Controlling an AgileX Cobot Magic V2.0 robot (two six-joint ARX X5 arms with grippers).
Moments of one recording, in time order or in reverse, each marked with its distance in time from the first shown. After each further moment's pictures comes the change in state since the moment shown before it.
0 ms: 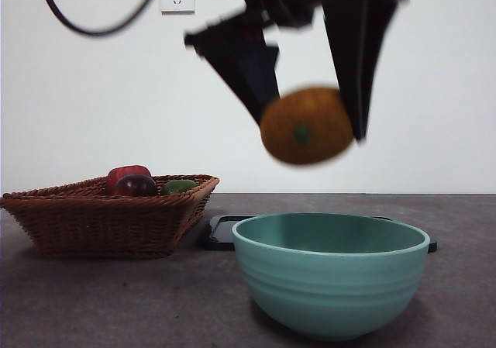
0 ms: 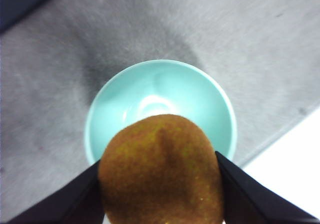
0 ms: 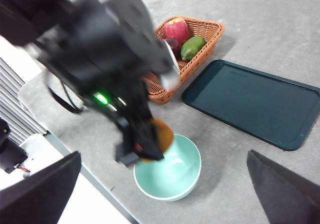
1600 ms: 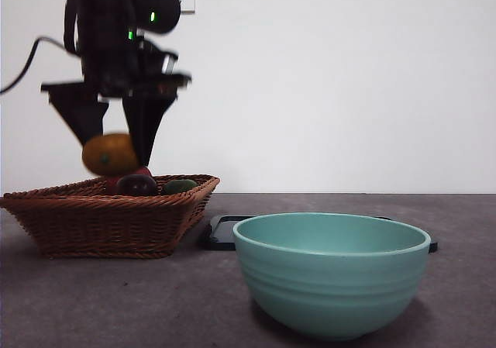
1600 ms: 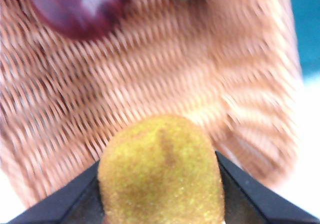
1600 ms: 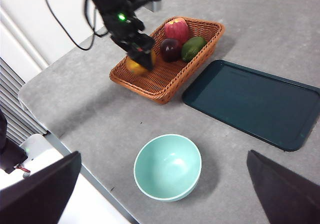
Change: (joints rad) left arm 0.615 0.006 0.011 -0.092 -0.002 0.286; right arm 0.000 0.000 0.000 0.001 0.000 0.000
